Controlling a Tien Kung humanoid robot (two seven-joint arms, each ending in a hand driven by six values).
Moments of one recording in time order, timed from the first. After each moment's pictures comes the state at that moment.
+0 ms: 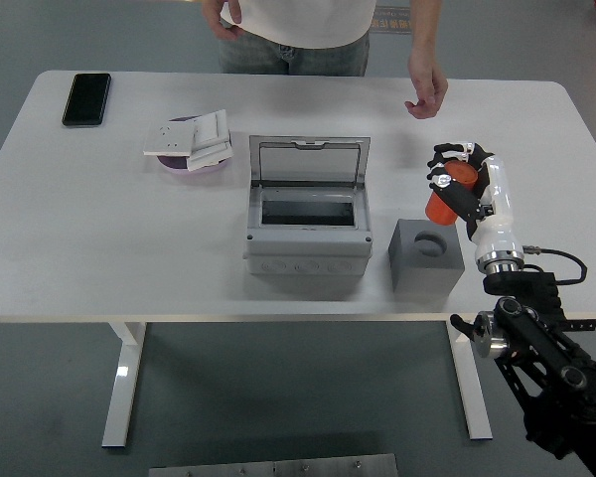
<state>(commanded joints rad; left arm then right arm) -0.10 0.47 -0.59 -0.42 0.18 0.17 0.17 0.20 -0.17 1.17 1.31 -1.02 -0.42 0.32</state>
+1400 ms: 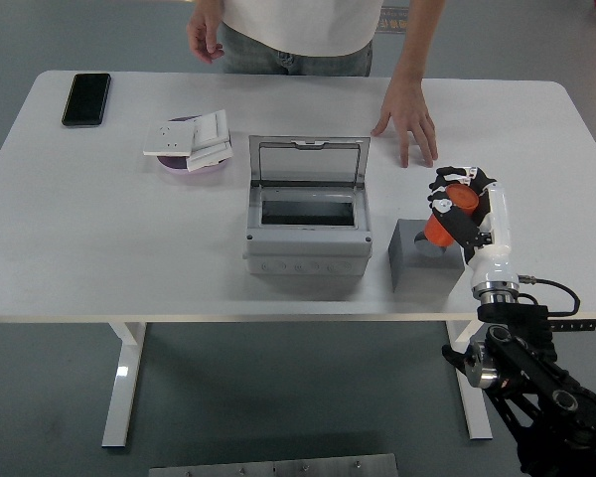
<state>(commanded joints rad) -0.13 0.46 -0.63 -0.42 0.27 0.15 0.21 0.15 -0.15 1.12 1.27 -0.95 -0.45 0.50</state>
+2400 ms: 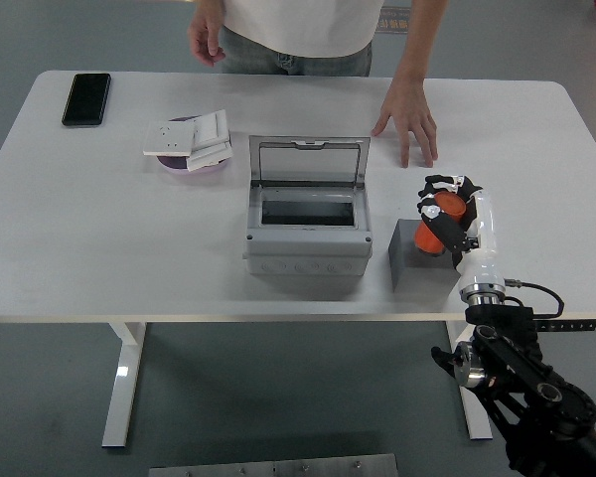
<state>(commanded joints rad) -0.13 0.44 -0.64 -0.42 0.30 0.14 0.22 0.18 -0.13 1.07 1.19 -0.91 -0.44 0.52</state>
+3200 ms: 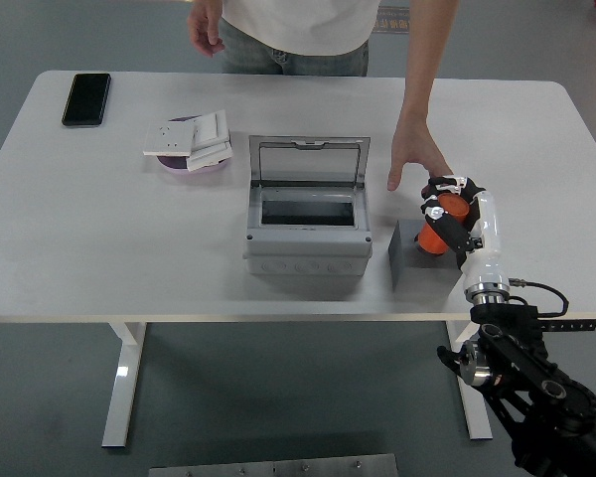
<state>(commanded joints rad) -0.15 0.44 -0.65 -0.42 0.33 0.14 0.23 0.20 -0.14 1.08 1.16 -0.90 -0.43 0.52</state>
